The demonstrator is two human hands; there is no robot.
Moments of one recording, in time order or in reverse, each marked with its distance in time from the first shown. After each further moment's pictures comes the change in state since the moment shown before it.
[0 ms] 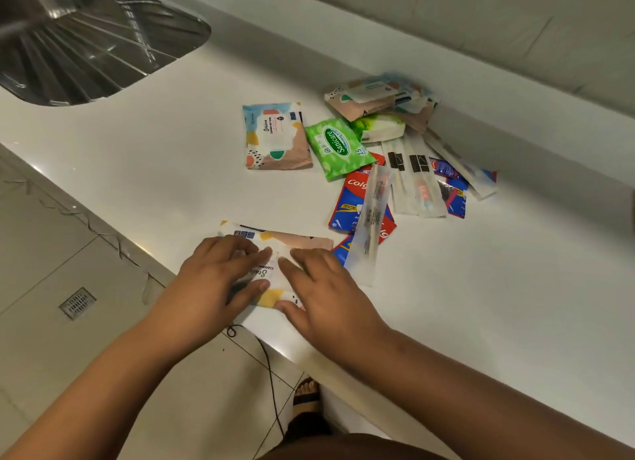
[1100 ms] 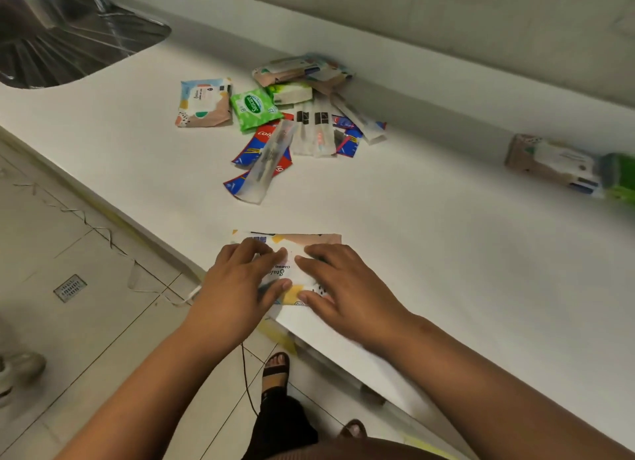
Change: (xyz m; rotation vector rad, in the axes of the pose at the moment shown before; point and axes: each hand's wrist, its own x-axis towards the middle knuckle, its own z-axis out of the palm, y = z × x) left_hand -0.064 0.232 0.083 0.022 0.084 -0.115; right_hand -0.207 0.099 -0.084 0.150 -0.074 -0.030
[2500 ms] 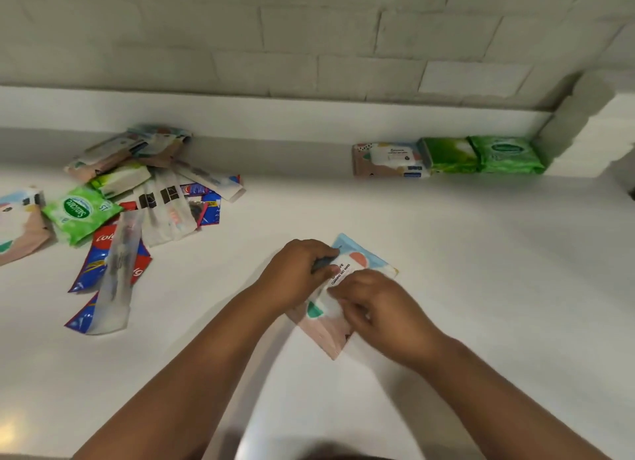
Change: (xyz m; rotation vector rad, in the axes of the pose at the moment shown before) left_hand 0.176 0.168 0.077 -0.414 -0.411 0.498; right_hand -0.087 0.077 -0.082 -0.070 0.312 0.446
